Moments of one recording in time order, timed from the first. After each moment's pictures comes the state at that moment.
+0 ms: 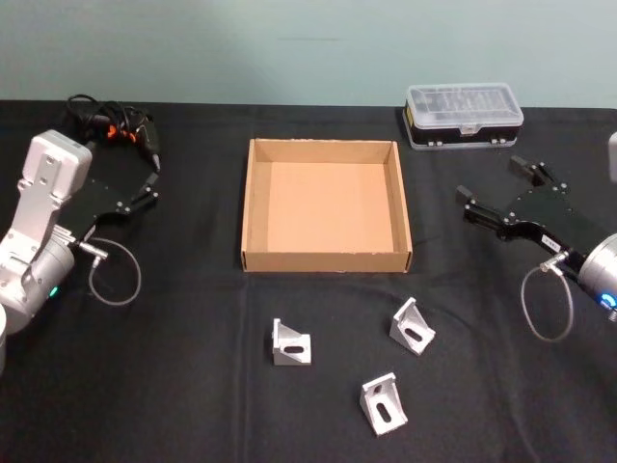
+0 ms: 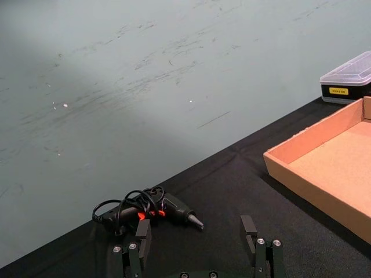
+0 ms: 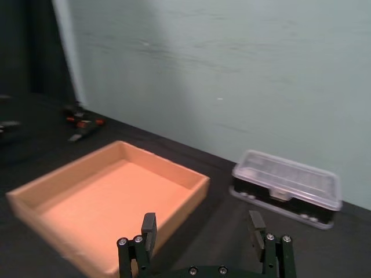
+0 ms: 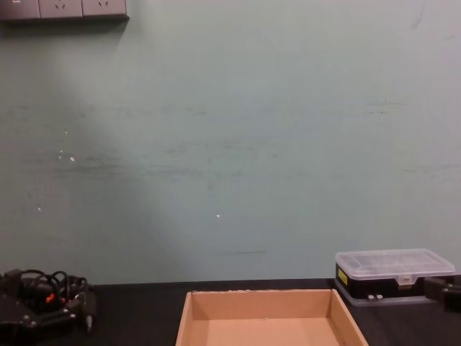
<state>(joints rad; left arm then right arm) -0.20 0.60 0.45 -1.41 -0.25 -0.12 0.03 0.14 0.66 -0.35 -1.54 0.51 -0.06 0.26</state>
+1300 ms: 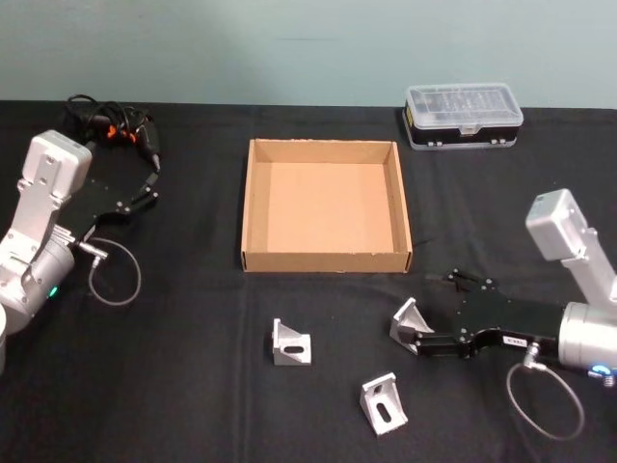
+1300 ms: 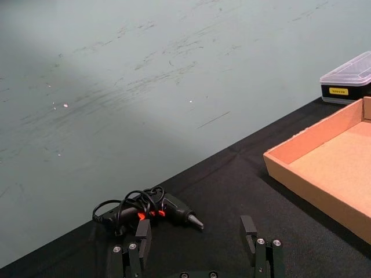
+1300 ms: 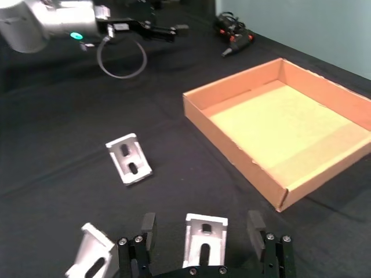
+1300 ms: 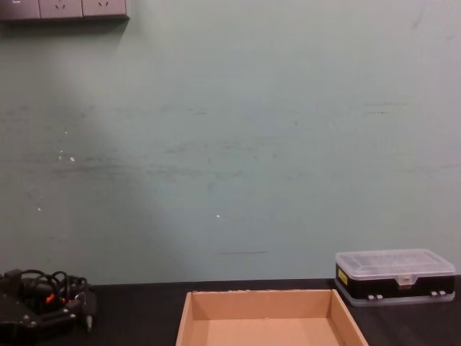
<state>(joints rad) -0.20 0.60 0.45 -1.41 -0.25 -0.12 0.03 0.13 0.80 -0.48 -1.66 0.51 0.15 0.65</state>
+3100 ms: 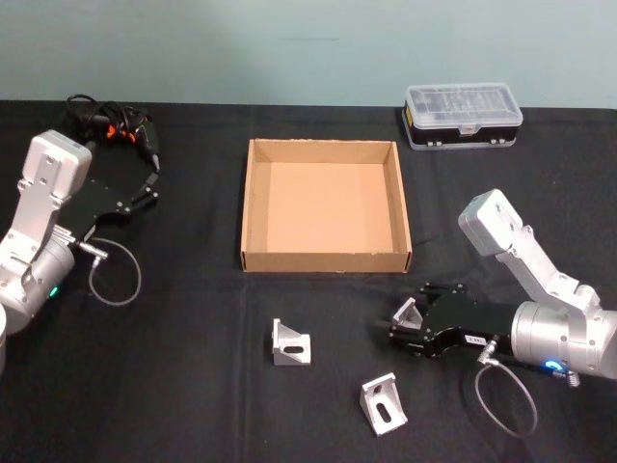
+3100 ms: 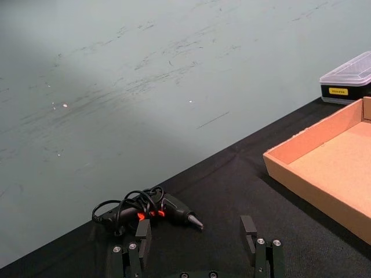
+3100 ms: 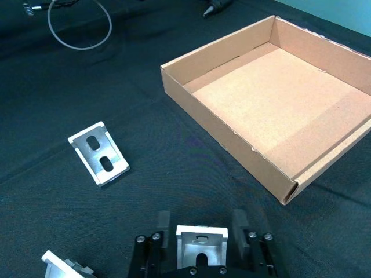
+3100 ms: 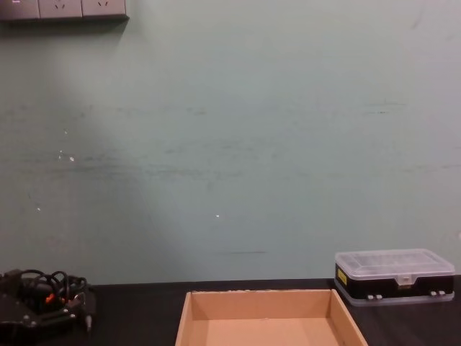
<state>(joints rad) -0.20 0.60 0.45 -1.41 -0.25 -0.12 0.03 0.18 0.70 -0.53 -1.66 0.41 0.36 0.52</state>
